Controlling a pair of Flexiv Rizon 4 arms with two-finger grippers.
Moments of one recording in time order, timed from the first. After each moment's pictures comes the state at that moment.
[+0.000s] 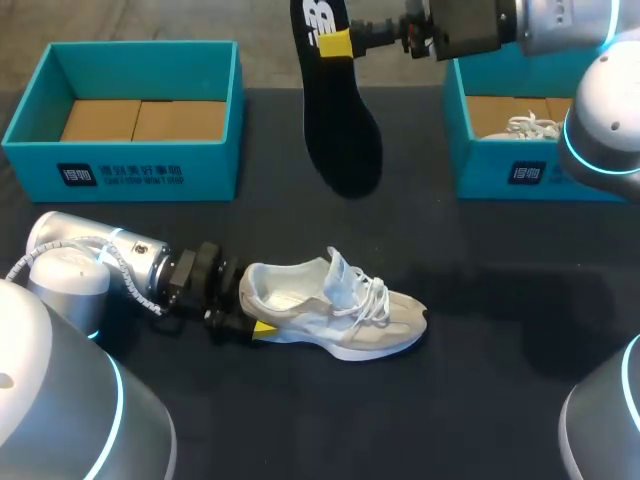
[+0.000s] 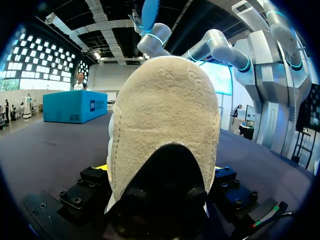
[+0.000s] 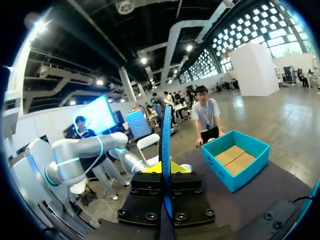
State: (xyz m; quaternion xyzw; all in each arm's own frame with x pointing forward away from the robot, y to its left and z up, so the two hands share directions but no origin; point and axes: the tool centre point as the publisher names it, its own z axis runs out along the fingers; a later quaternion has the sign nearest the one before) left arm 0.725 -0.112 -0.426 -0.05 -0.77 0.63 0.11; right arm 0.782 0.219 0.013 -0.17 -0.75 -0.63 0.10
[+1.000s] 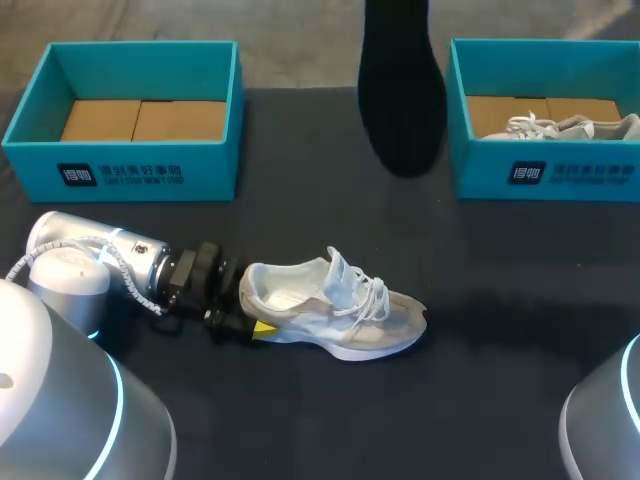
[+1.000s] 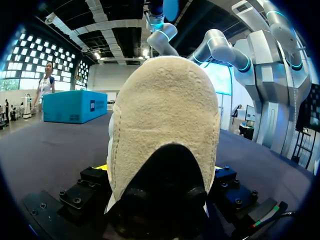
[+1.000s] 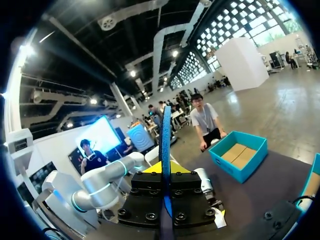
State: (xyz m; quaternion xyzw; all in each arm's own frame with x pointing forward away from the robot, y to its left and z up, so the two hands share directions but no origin) left arm 0.725 -0.112 -0.426 -0.05 -0.77 0.63 0.11; right arm 0.725 0.156 0.115 -0.24 -0.72 -0.64 0.14
